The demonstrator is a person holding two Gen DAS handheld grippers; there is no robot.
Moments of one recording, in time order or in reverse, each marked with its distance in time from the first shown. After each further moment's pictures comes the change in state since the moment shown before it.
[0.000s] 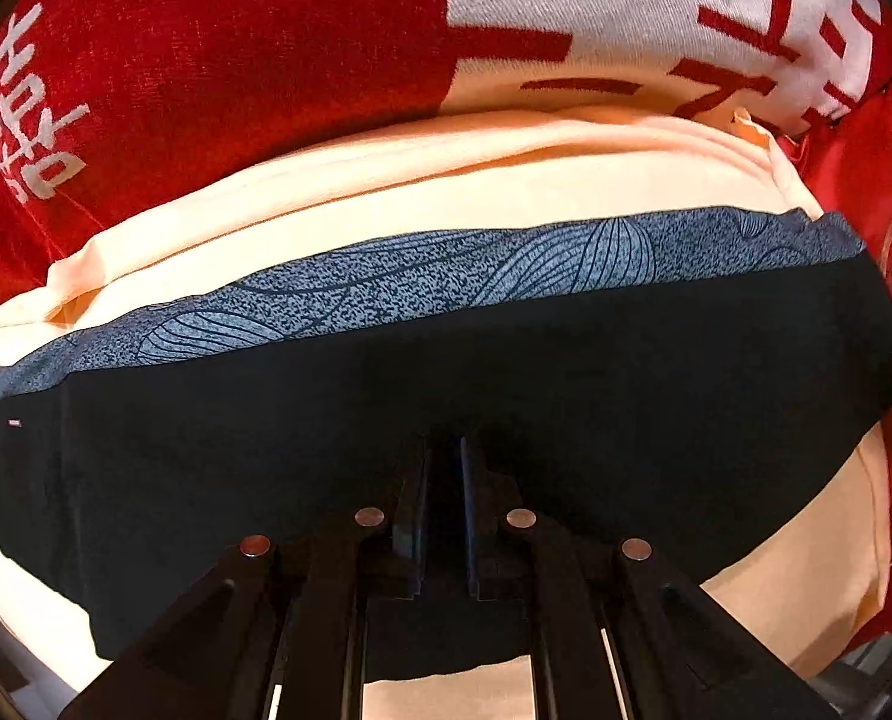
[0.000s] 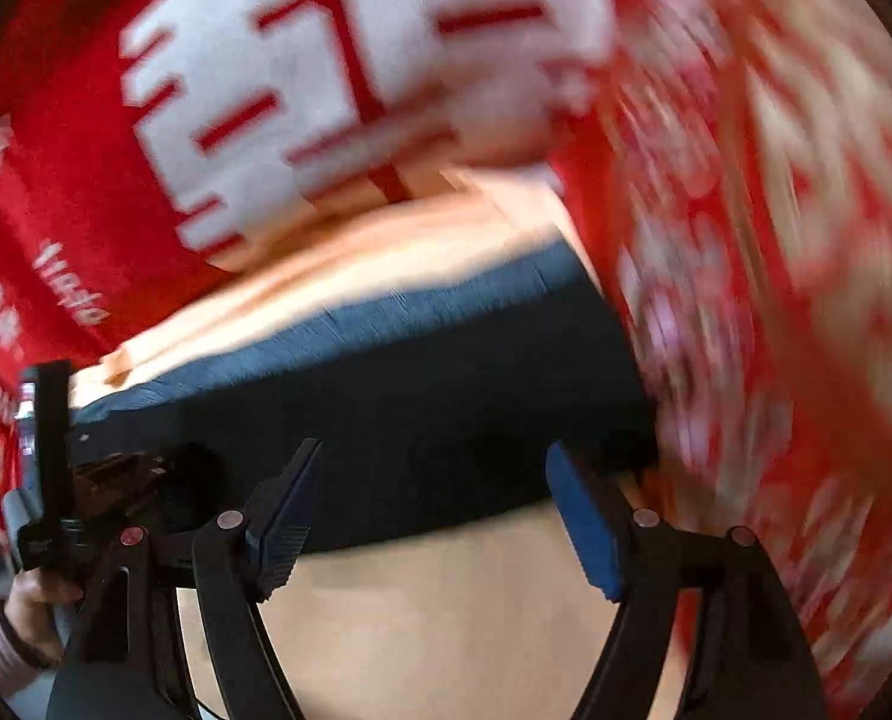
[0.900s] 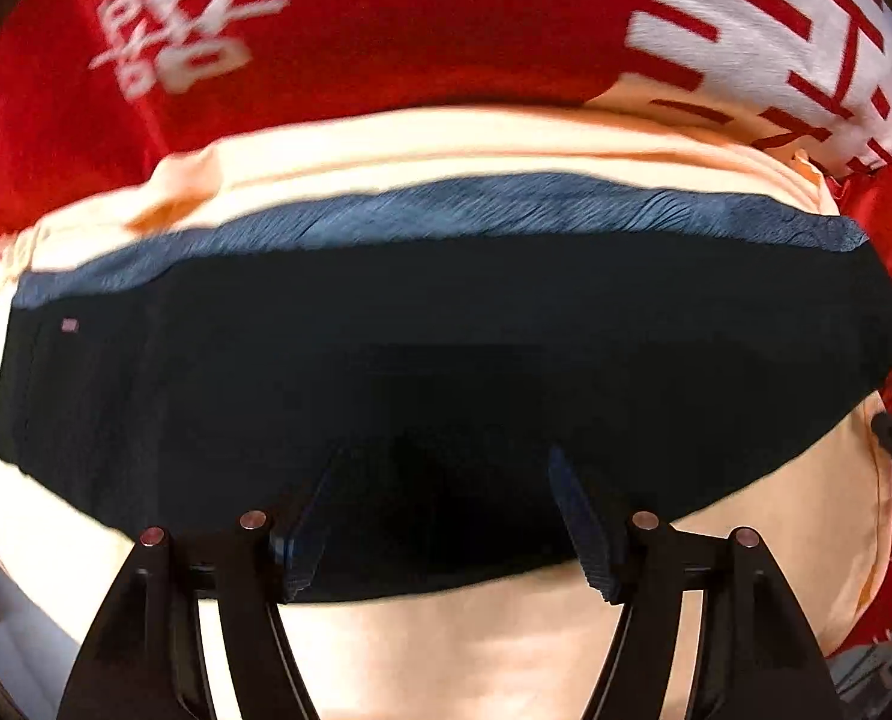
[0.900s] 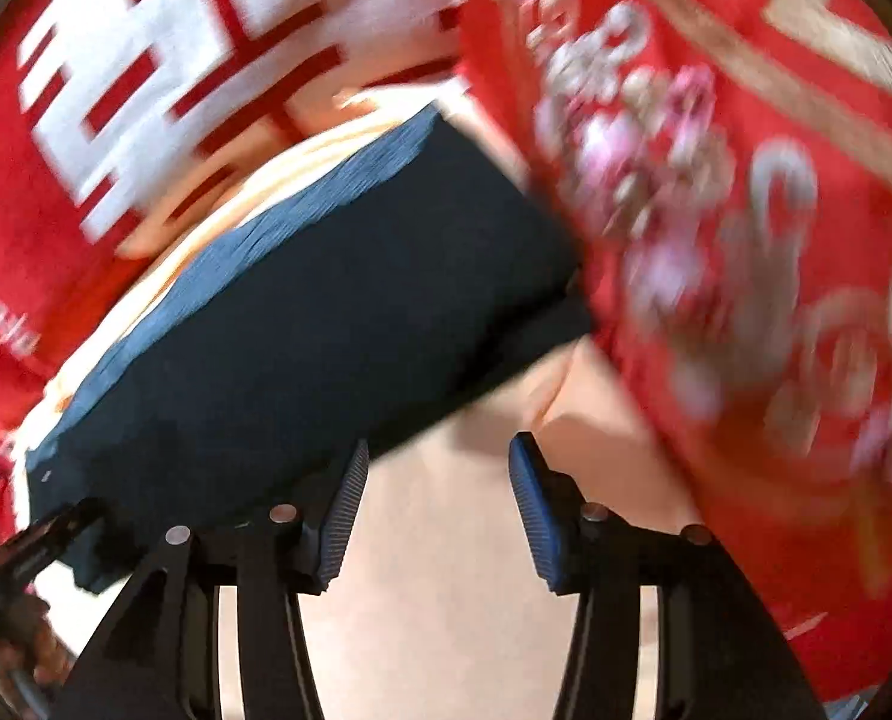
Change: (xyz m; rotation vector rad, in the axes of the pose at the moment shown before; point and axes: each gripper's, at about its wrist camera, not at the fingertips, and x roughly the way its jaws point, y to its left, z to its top) left arm -0.027 0.077 -0.055 -0.148 0.028 0.025; right arm 0.024 -0.013 -0.028 0.131 0.068 -0.063
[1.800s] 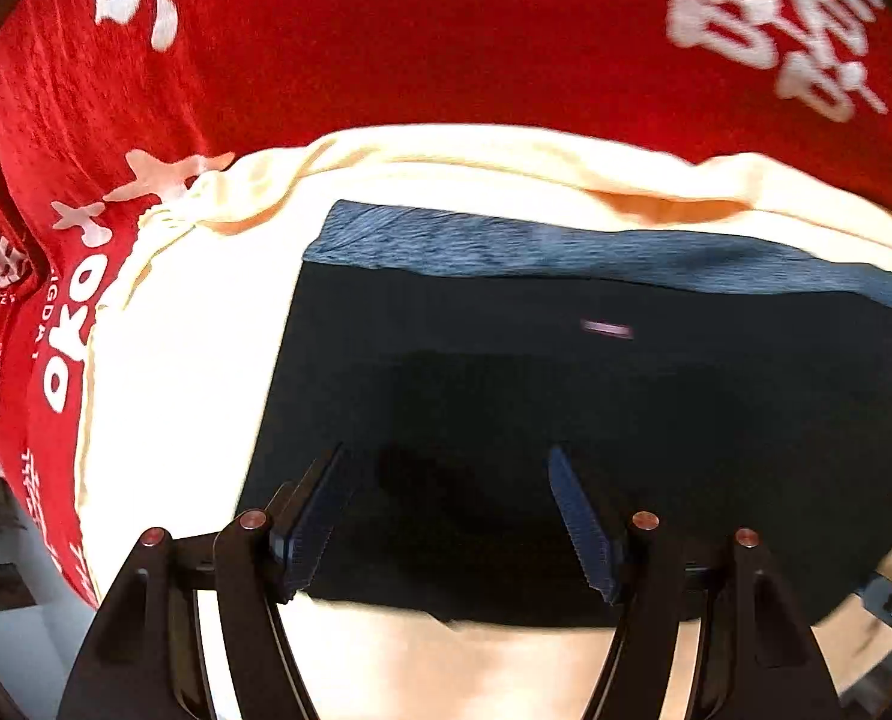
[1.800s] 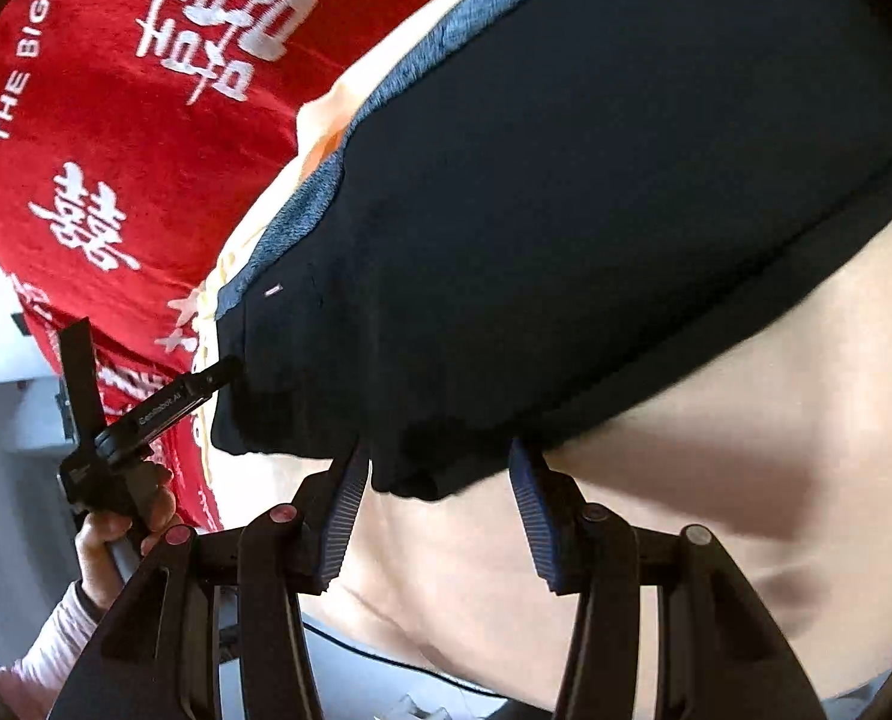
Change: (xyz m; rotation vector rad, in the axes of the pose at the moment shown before) left arm 0.014 0.335 0.006 -0.032 -0.032 0.174; right arm 0.098 0.307 -0.172 0.053 0.223 0.472
